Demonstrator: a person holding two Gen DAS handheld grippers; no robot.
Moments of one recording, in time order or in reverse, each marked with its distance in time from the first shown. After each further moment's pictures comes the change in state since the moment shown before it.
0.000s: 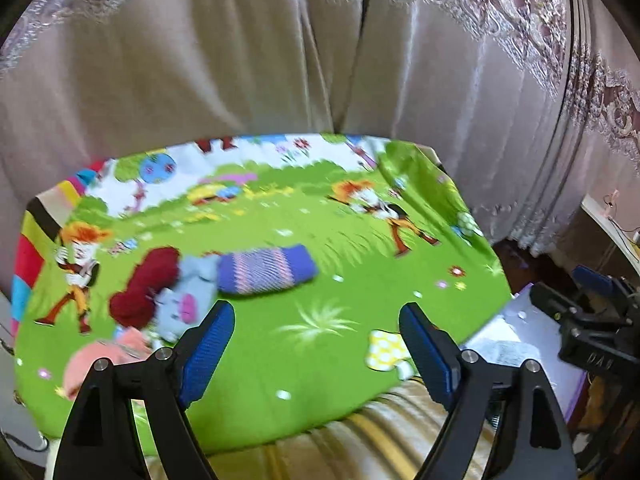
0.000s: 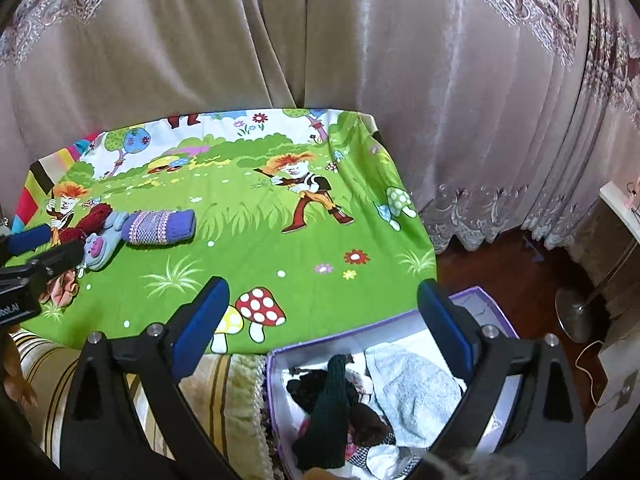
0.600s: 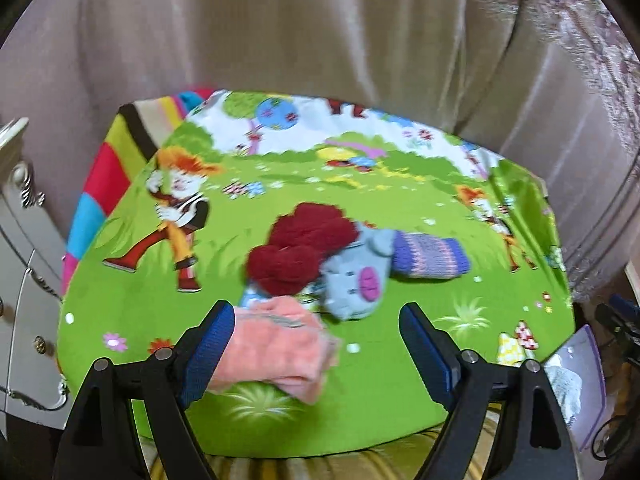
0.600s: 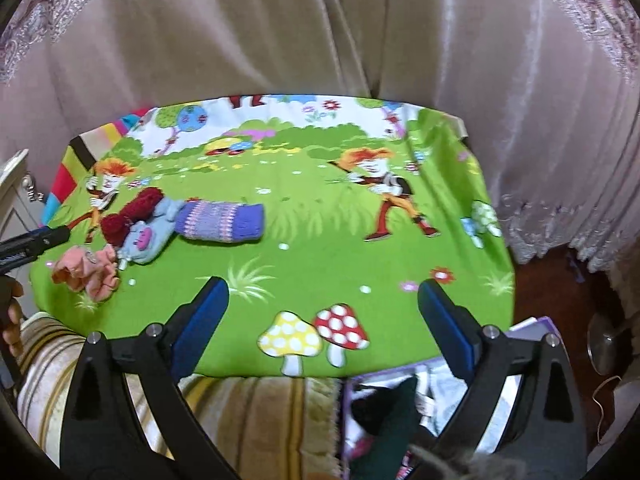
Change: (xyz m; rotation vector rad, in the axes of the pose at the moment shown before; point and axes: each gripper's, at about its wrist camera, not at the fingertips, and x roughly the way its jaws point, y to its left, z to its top) left arm 0.011 0.172 -0.024 -0.259 0.113 0.154; right arm 0.035 0.063 0.021 -0.098 0.054 0.205
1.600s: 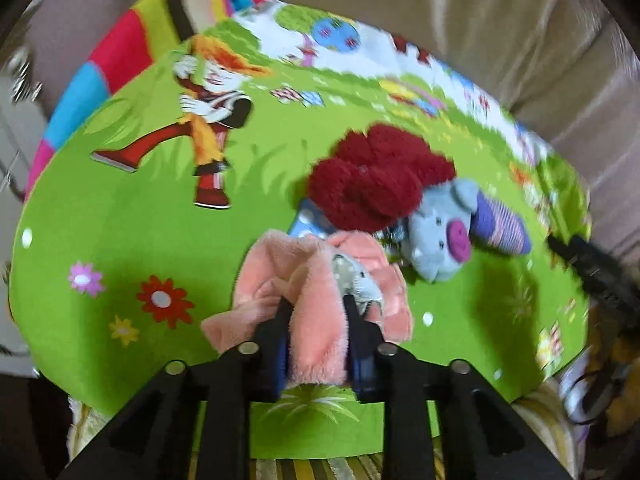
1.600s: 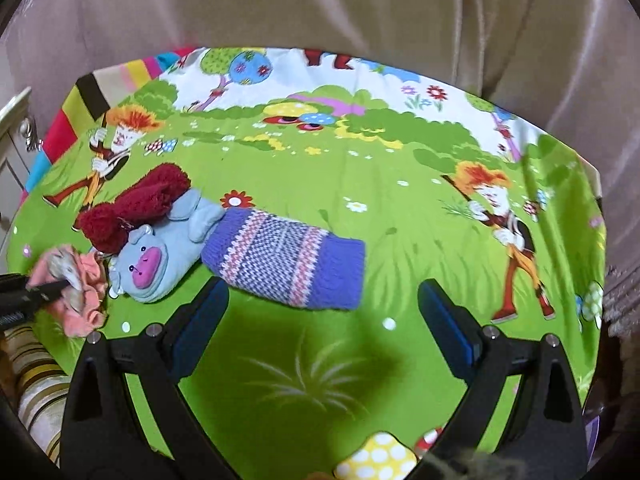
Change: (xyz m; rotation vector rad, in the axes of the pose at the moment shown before) left arm 0.062 0.064 -0.029 -0.210 0.185 -0.018; right arm 0.146 0.100 0.049 -0.220 0.116 0.104
